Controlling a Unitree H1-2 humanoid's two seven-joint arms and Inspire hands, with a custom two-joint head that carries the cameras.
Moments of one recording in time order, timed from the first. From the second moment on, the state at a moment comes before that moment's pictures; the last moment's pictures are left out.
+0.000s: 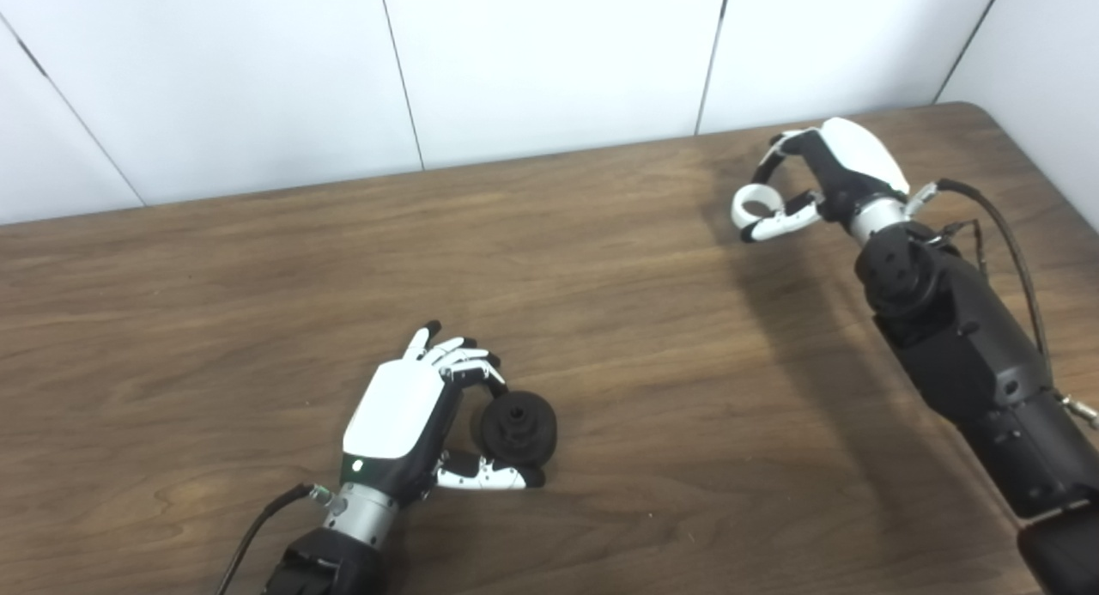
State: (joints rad) left arm -0.01 0.21 -0.41 -0.17 0.90 -0.01 -0.04; right arm -0.42 -0.53 0.19 0.01 -0.61 0.43 0.13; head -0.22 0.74
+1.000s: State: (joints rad) left arm -0.01 0.19 -0.42 -0.16 0.90 0.01 -0.02; right arm -0.36 -0.38 0.32 -0.48 -0.78 0.46 0.53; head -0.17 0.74
